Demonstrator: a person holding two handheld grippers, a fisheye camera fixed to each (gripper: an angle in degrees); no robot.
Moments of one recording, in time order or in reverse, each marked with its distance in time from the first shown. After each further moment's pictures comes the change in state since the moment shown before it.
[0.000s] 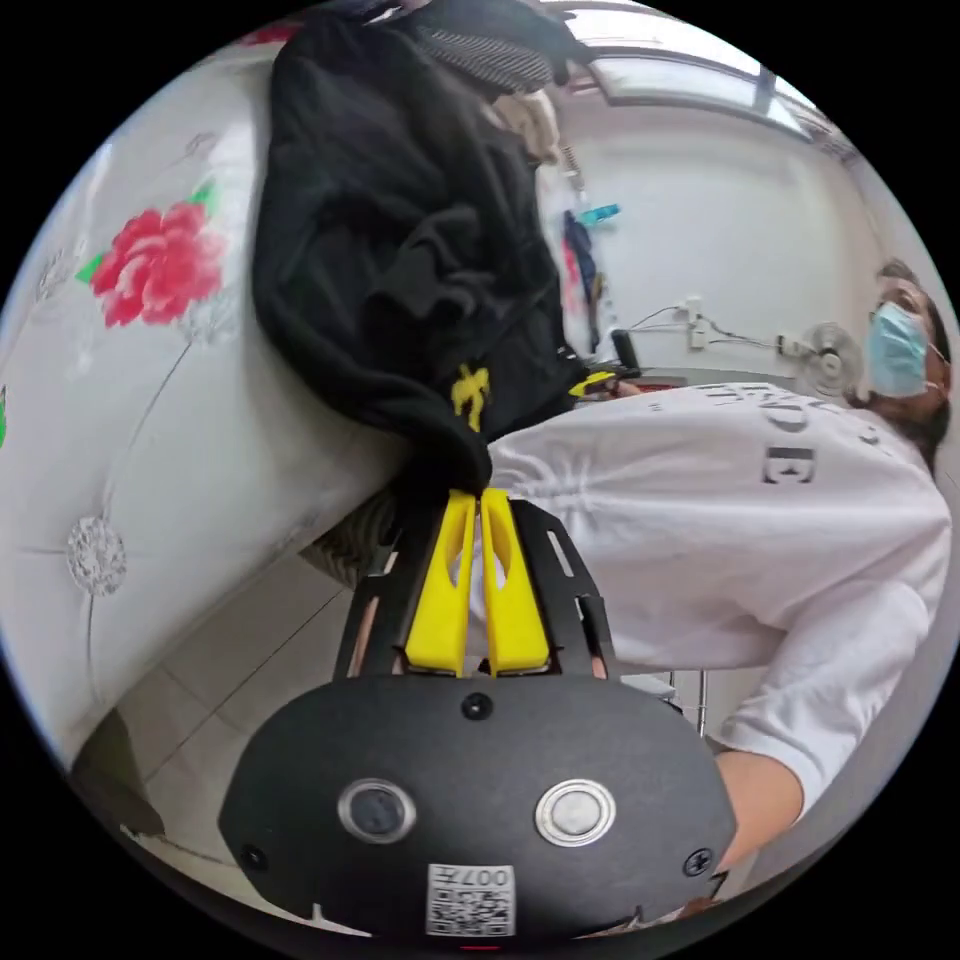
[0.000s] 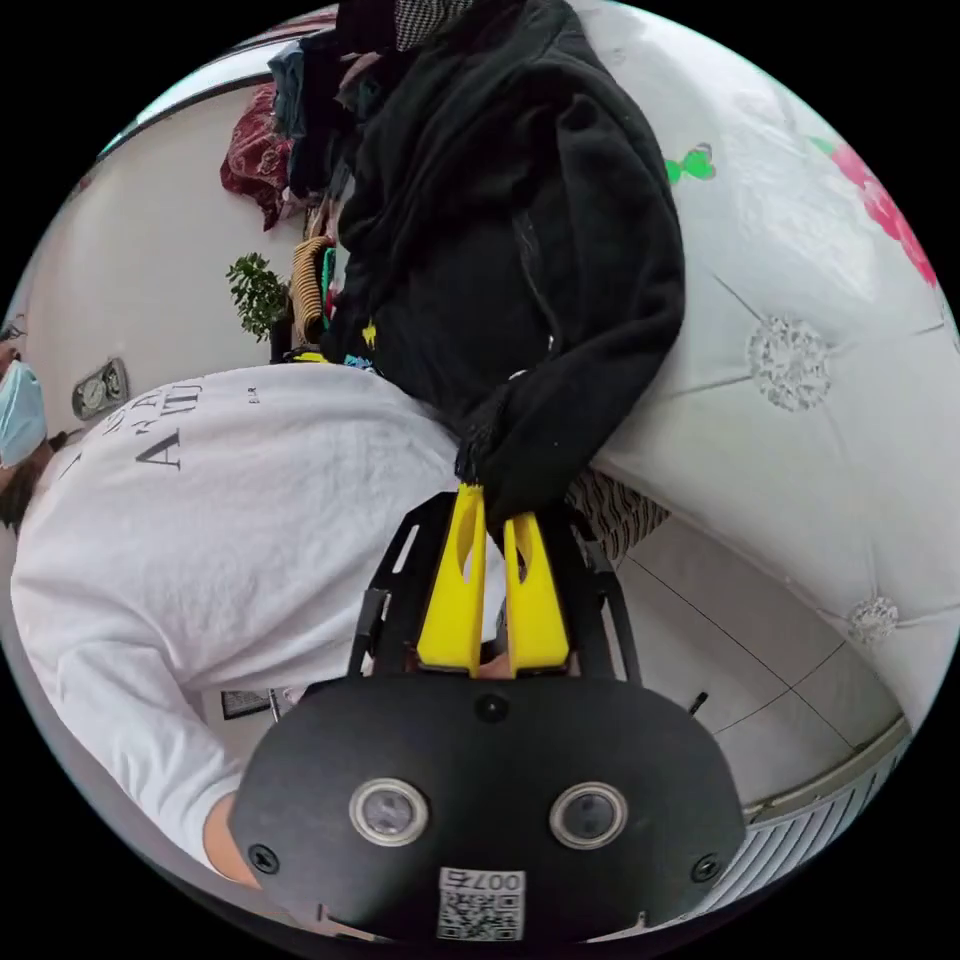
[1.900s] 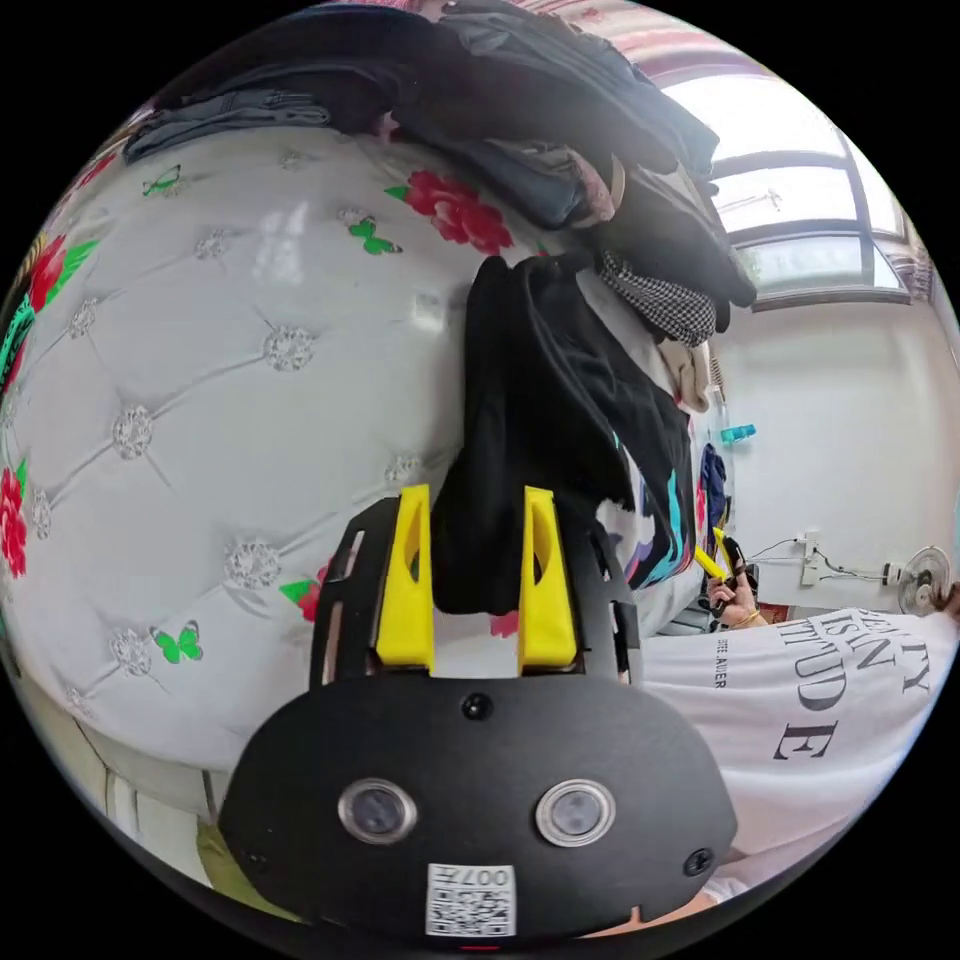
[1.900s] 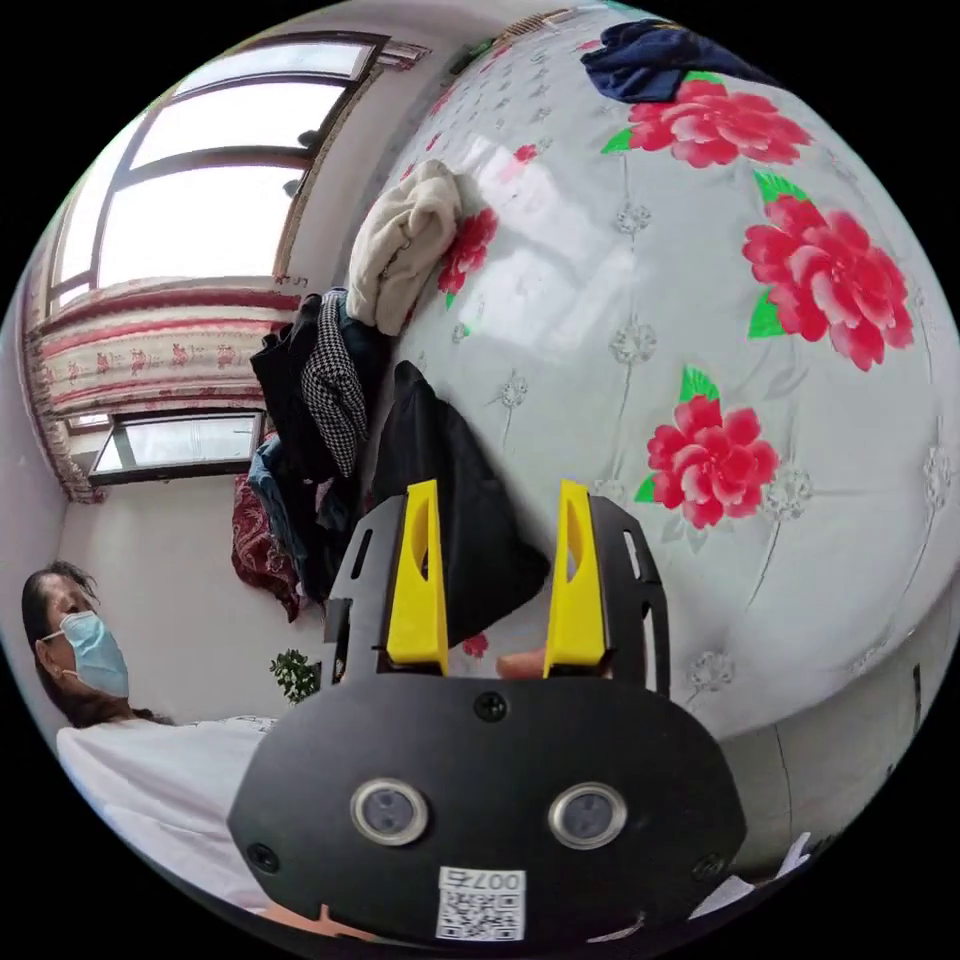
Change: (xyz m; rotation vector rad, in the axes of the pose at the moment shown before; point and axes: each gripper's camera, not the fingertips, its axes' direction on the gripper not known) left arm -0.076 -0.183 -0.031 0.419 -0.496 -0.413; right arm 0.092 0.100 -0.044 0.968 -0.065 0.569
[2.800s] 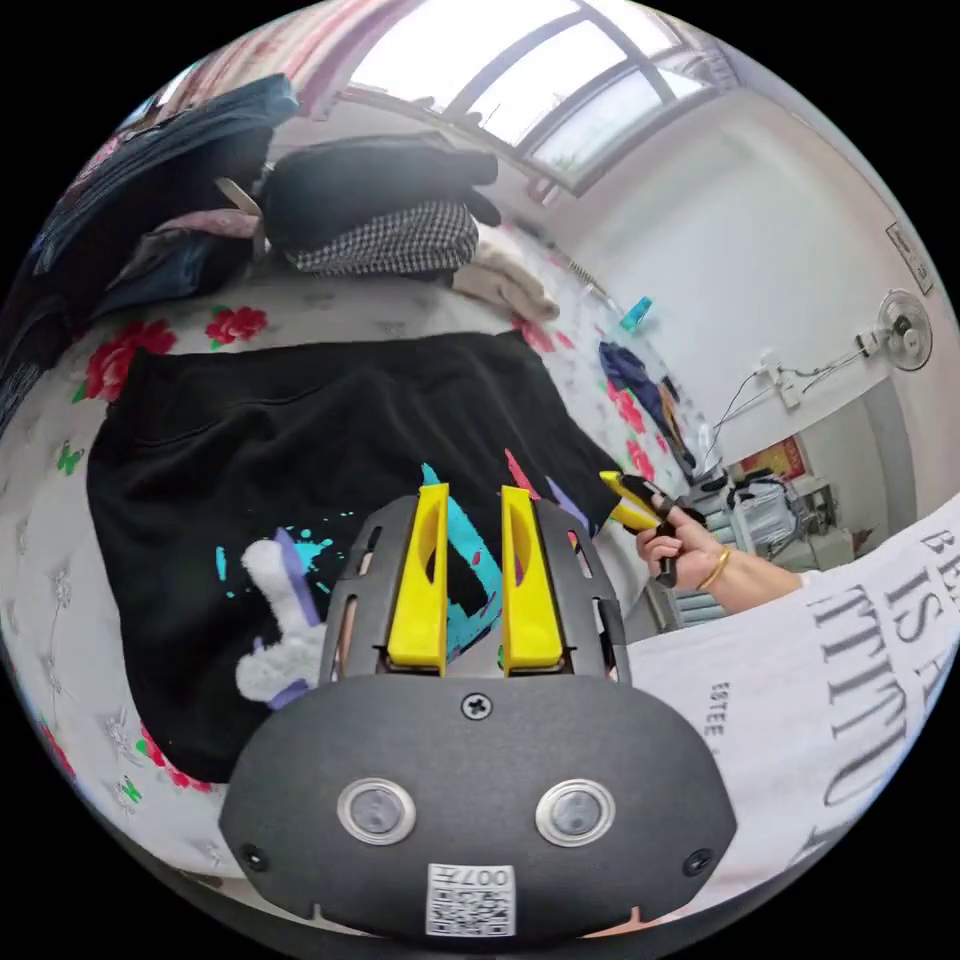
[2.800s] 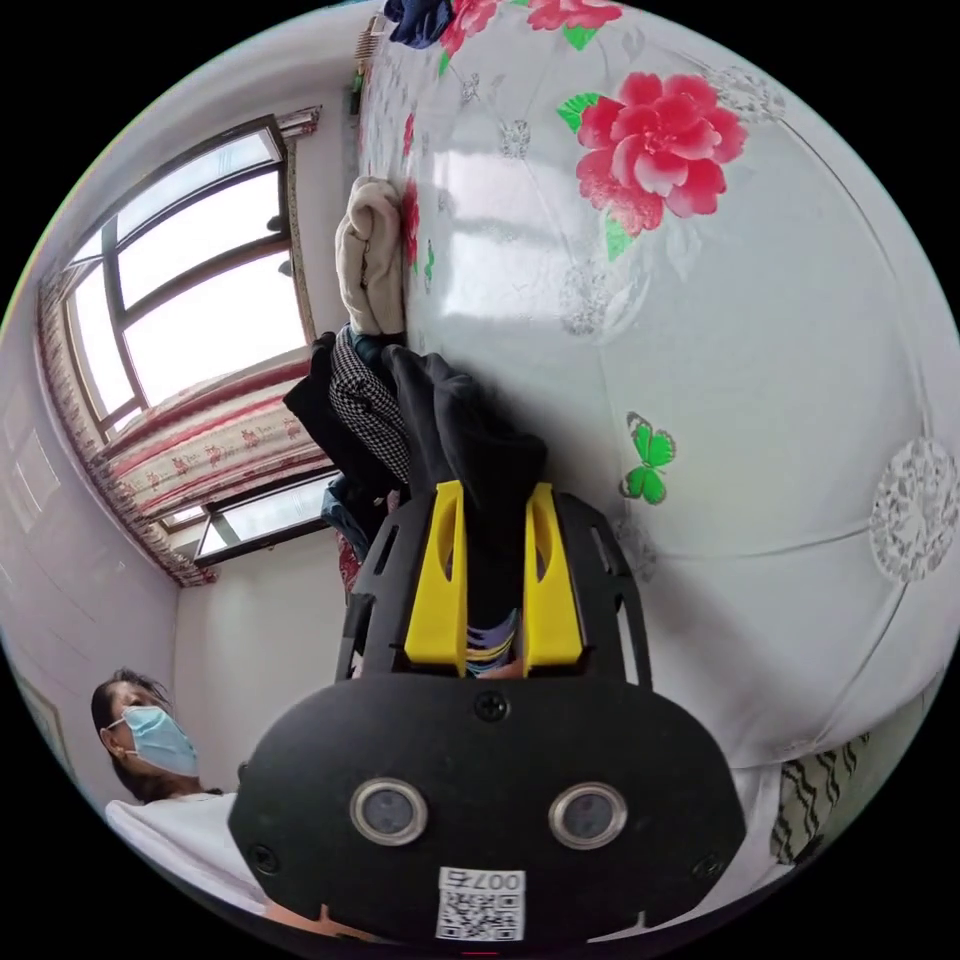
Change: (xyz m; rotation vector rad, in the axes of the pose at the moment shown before) left arm 0.318 0.076 0.161 0.011 -0.008 0.567; right arm 0.065 0.048 0.011 0.071 -0.307 0.184
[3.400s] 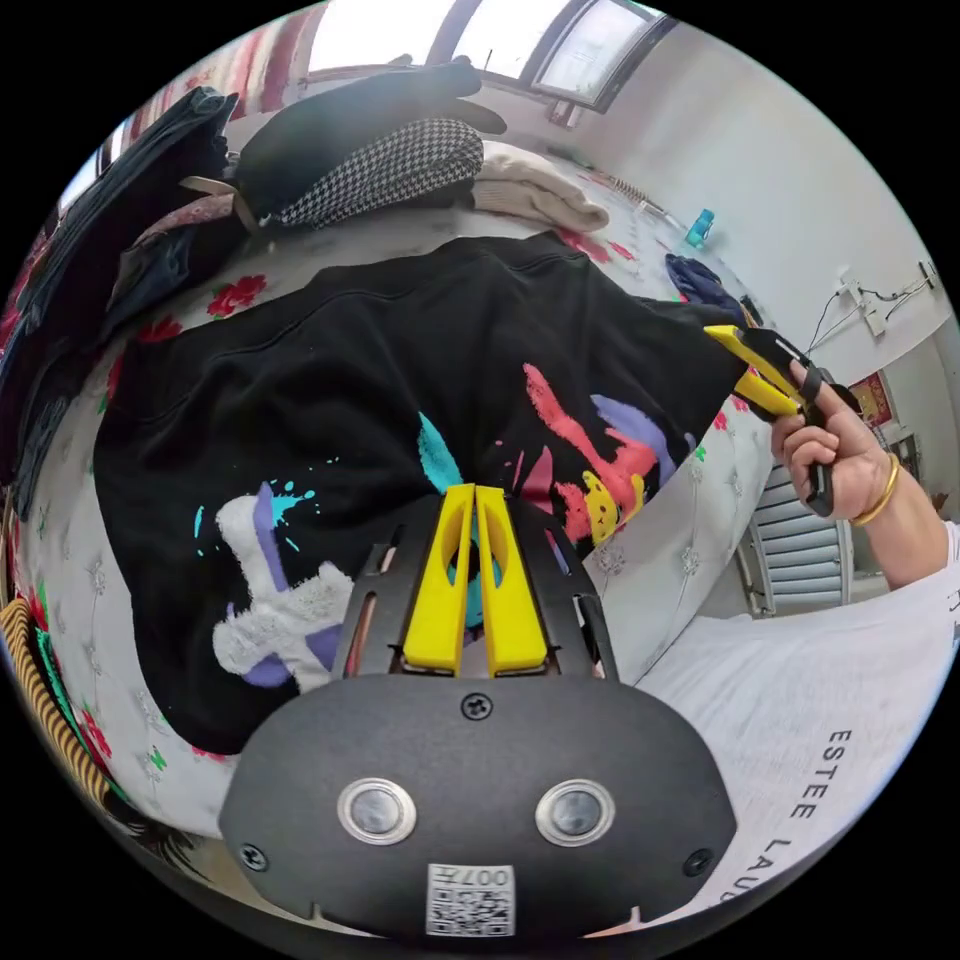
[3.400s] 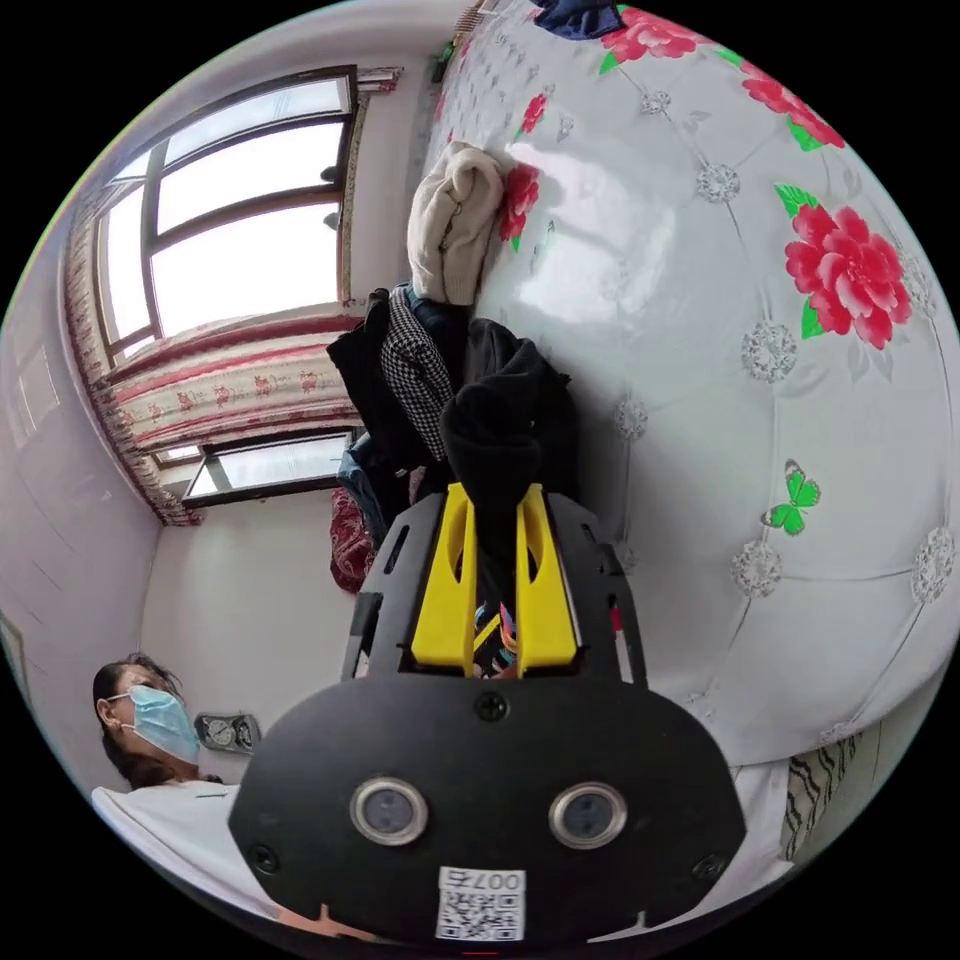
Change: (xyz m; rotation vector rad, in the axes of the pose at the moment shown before) left arm 0.055 0.027 0.037 -0.099 -0.216 0.072; right arm -0.144 0.027 0.033 -0.096 0.033 -0.252
